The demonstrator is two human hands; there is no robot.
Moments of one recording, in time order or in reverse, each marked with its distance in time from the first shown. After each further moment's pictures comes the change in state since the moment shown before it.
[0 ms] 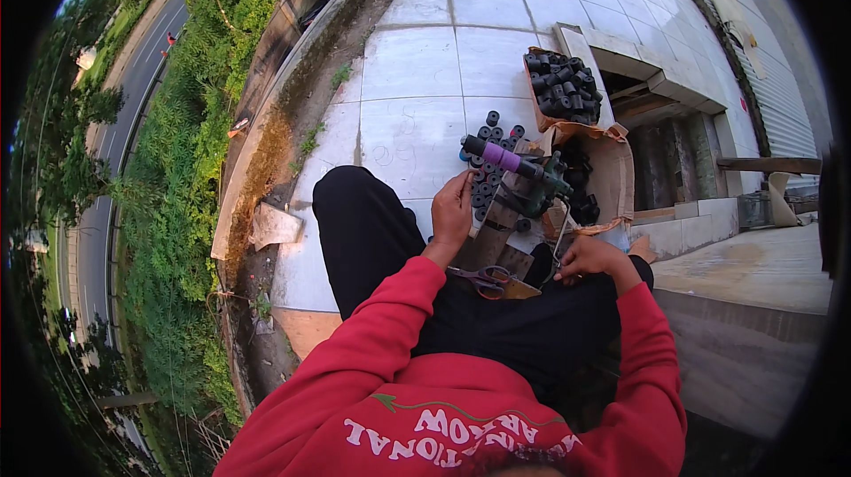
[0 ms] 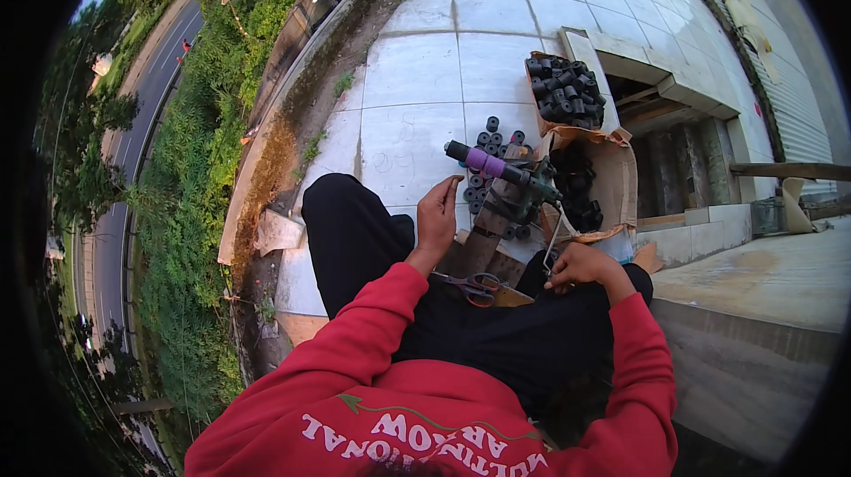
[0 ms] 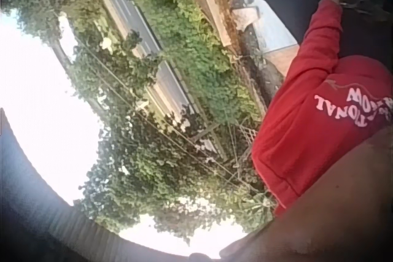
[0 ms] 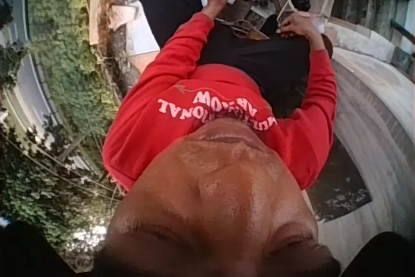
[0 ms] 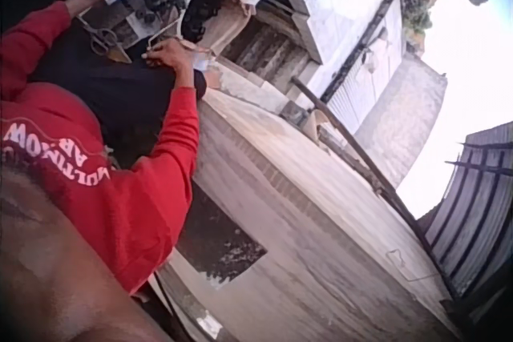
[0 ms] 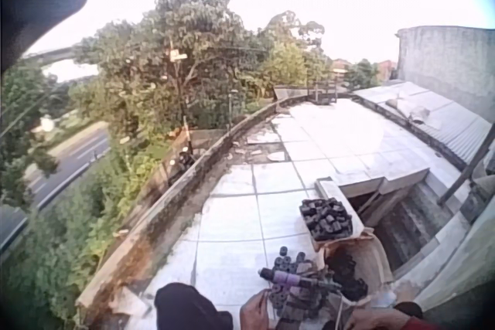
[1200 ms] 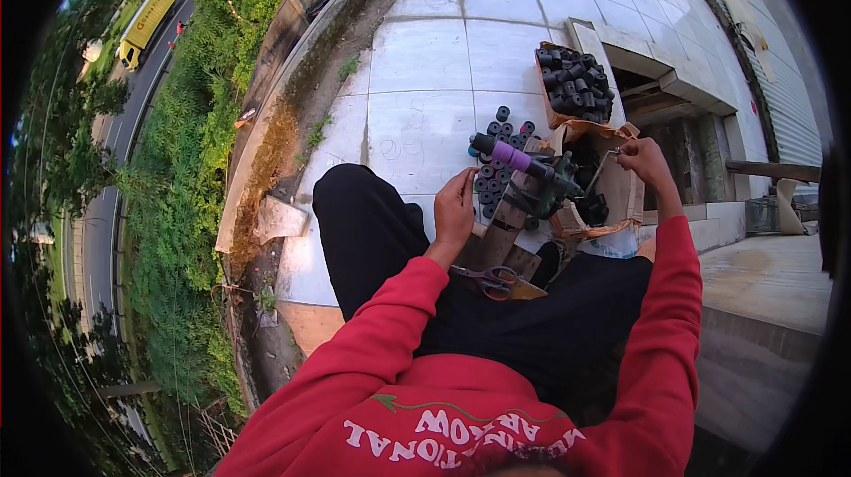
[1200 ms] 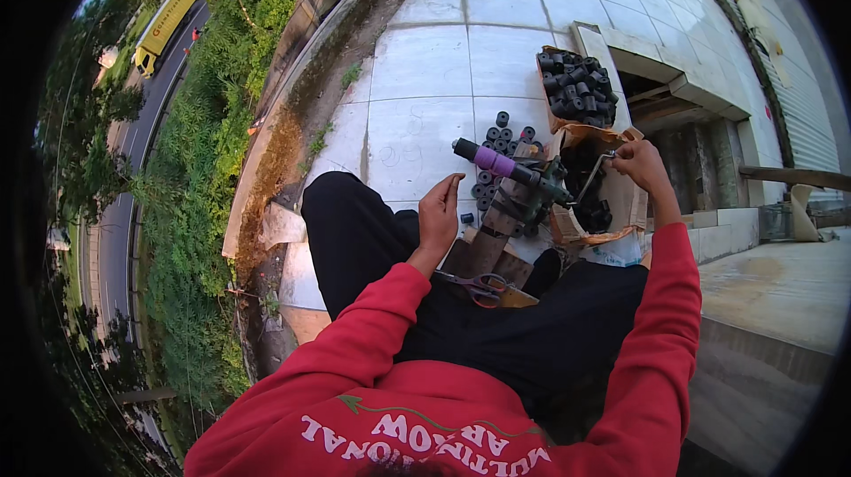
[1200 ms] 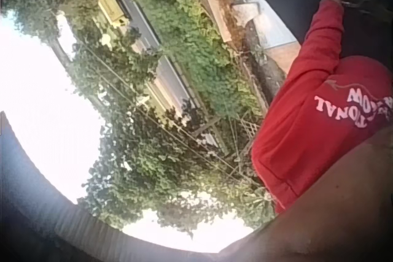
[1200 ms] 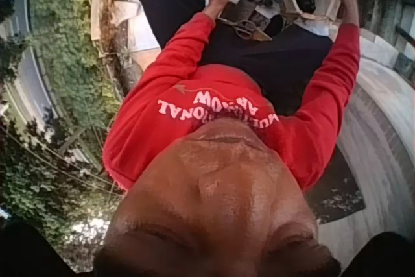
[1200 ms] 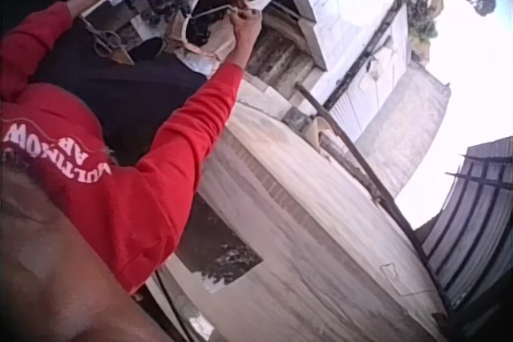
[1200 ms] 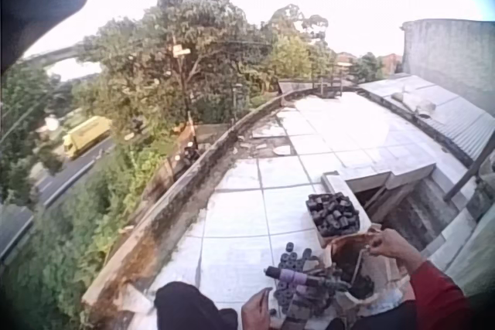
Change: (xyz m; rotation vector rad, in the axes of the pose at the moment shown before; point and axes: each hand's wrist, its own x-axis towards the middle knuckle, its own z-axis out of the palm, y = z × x) left_hand 0.001 0.002 -0.010 0.001 0.014 -0.071; right_hand 0.010 -0.005 -0.173 -0.215 0.933 -0.178
